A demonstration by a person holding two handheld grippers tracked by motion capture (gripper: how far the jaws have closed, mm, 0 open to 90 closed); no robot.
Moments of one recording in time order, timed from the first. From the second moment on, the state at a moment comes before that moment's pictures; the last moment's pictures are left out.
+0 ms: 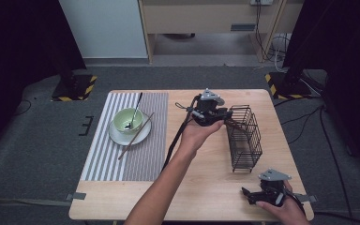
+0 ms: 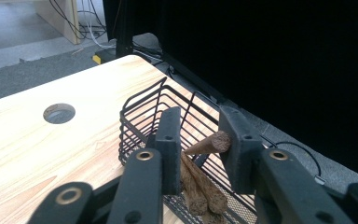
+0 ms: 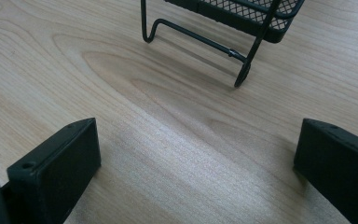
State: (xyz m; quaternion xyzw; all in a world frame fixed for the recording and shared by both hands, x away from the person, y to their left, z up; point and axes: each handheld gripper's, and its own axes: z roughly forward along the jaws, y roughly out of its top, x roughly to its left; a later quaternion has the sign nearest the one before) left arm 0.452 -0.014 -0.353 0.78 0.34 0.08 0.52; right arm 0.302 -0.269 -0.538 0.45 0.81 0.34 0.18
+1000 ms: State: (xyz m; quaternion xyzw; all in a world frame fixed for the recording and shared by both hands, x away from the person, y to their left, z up) left arm 0.448 -0.004 -0.345 0.76 0.35 0.09 0.54; right arm 0.302 -0.269 -0.538 0.45 0.81 0.34 0.18
